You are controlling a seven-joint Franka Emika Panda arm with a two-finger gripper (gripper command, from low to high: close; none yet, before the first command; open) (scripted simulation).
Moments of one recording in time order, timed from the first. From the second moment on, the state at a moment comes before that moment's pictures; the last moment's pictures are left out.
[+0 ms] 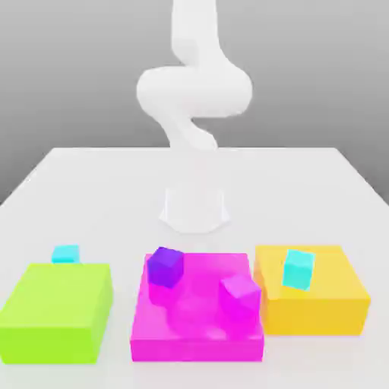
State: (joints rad) arm -0.02 -0.73 -0.06 -2.36 -0.03 2.35 0.72
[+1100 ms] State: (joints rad) arm -0.66 0.28 -0.12 -2.81 0.63 3.08 -0.73
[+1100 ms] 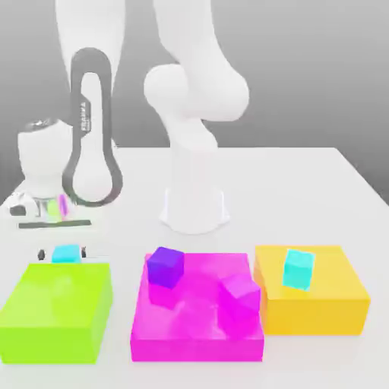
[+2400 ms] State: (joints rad) arm -0.16 -0.40 -0.02 -3.01 -0.01 2.61 0.06
